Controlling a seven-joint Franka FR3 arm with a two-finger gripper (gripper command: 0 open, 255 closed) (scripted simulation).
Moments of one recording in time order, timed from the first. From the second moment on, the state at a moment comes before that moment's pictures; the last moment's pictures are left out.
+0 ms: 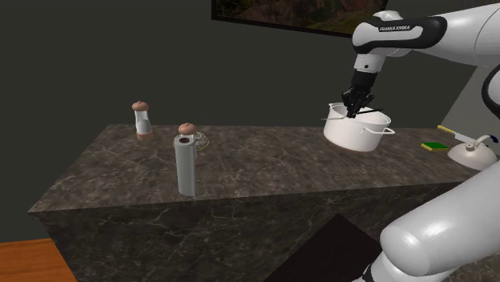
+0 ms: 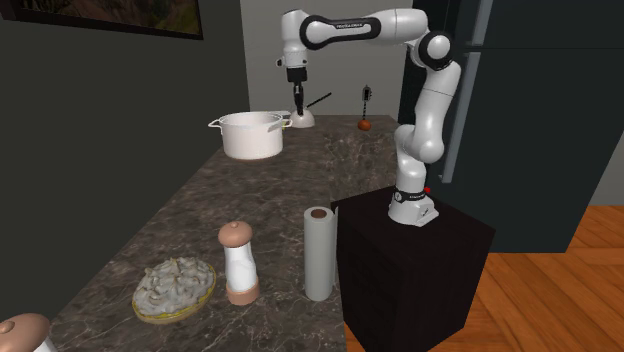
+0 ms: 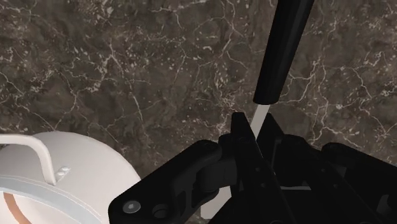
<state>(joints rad) -0.33 -0.26 -0.28 -1.90 -0.08 1.58 -0.09</state>
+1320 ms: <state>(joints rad) -0.54 0.06 -0.61 -1.57 -0.01 1.57 -0.65</state>
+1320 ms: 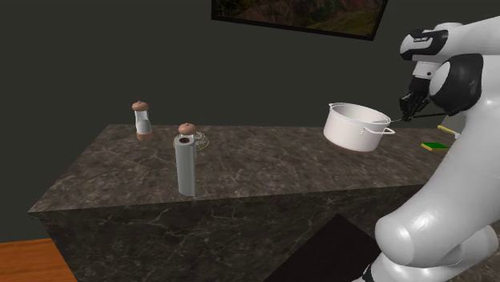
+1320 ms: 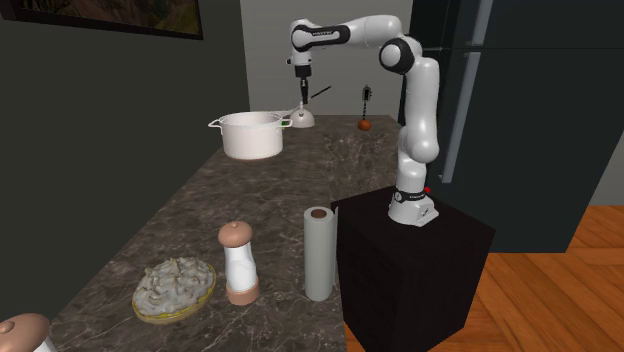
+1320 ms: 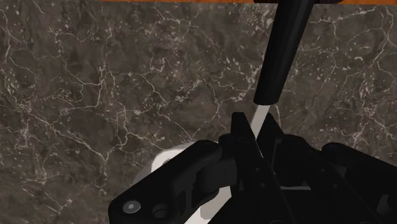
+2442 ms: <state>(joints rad) -0.65 0.22 -0.66 -1.56 0.09 1.68 -0.81</state>
